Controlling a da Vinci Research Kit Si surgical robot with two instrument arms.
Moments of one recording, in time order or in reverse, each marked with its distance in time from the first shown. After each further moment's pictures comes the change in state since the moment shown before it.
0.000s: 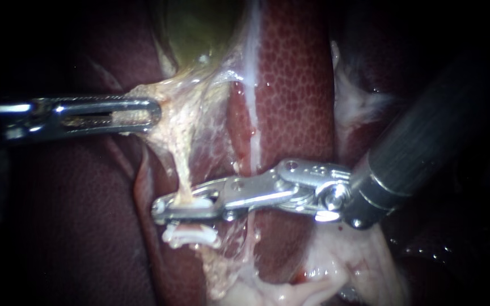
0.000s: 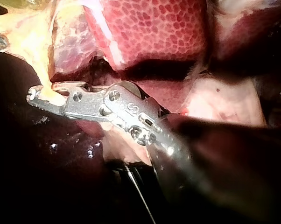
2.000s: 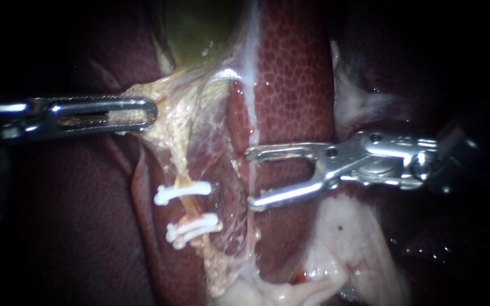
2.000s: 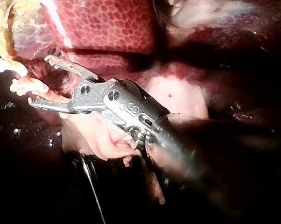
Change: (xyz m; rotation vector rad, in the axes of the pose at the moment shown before) right arm 0.004 -0.003 -0.014 -0.116 0.014 -0.141; left arm 0.000 0.000 0.000 0.000 0.001 0.000
